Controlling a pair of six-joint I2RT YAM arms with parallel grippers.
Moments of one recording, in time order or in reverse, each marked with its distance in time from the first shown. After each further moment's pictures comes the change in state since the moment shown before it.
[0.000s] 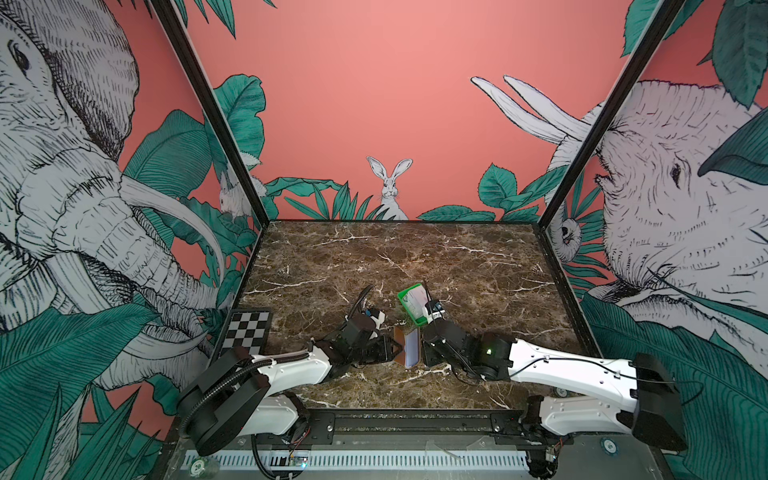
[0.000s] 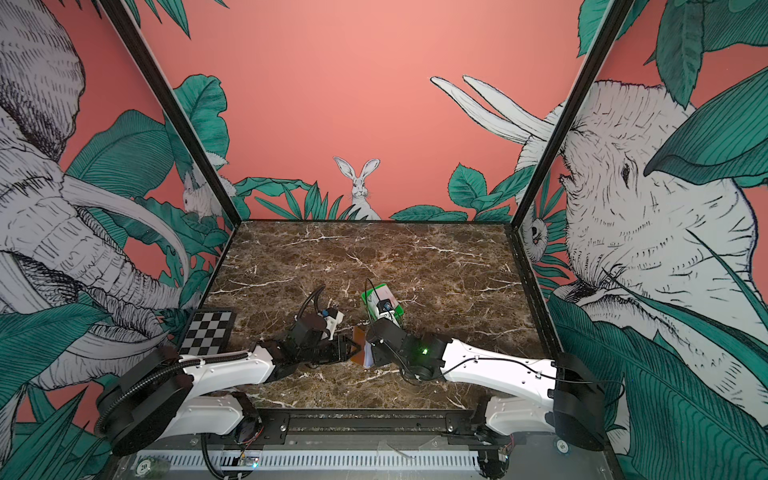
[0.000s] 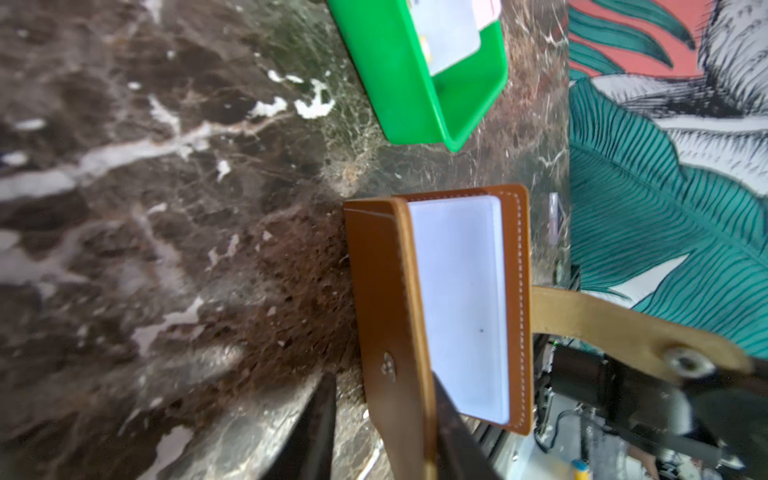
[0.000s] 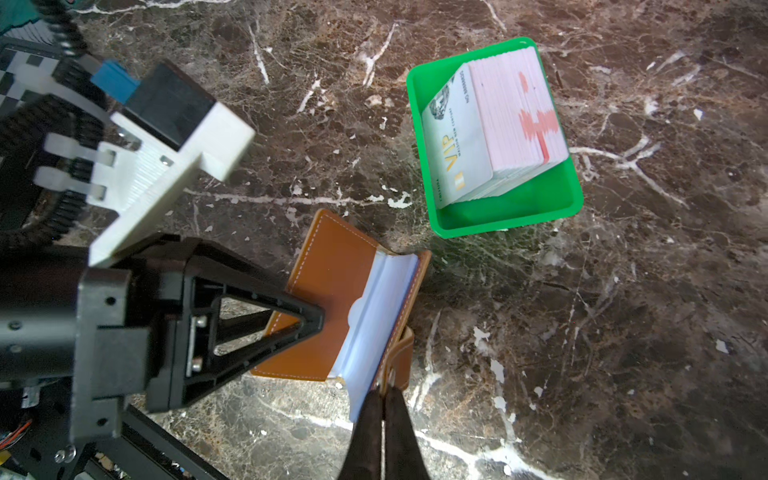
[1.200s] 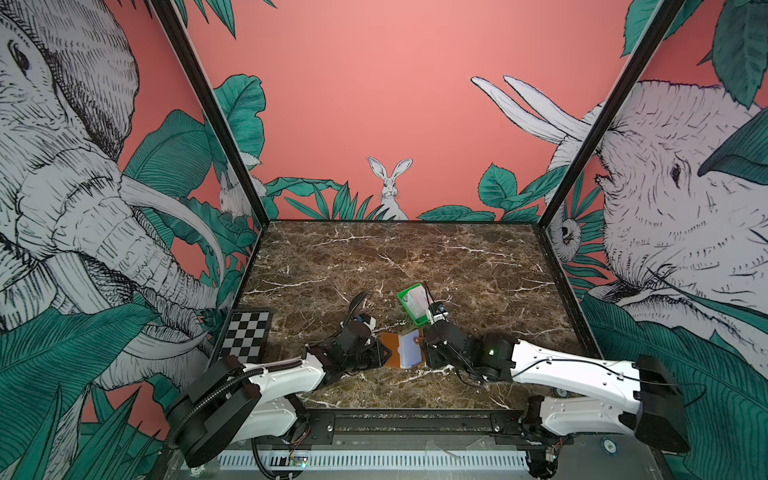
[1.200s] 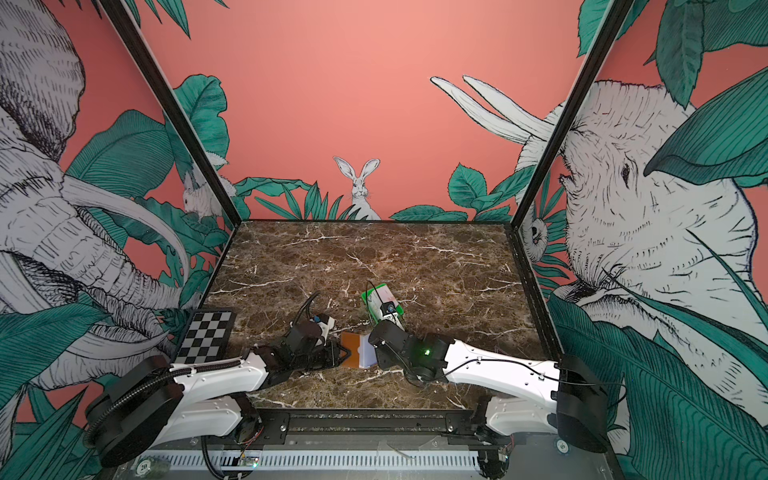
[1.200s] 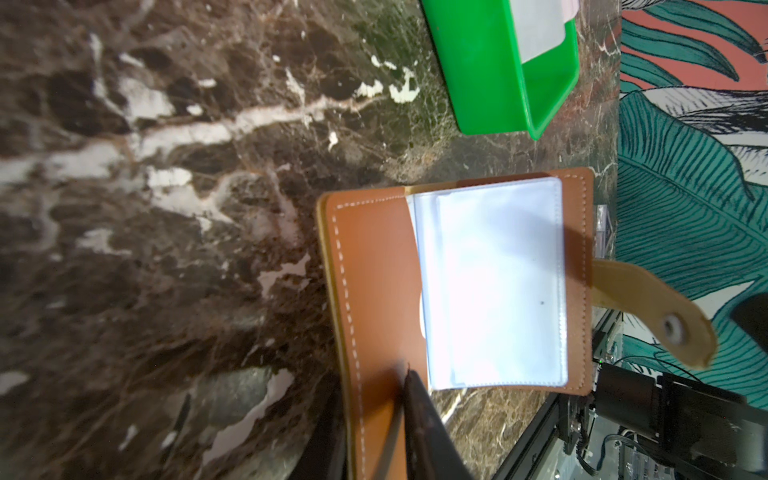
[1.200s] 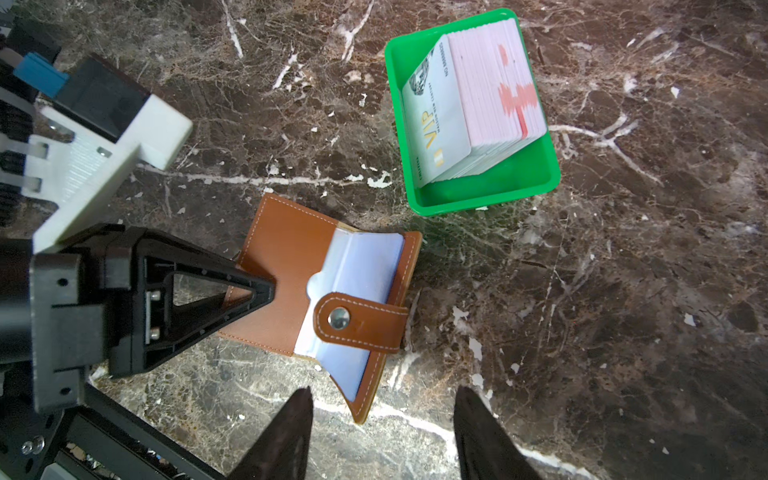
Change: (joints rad) left arm 0.000 -0.061 -0.071 -0.041 -0.076 -0.009; right arm -0.006 -0.020 -0.002 -0.053 -0.014 0.005
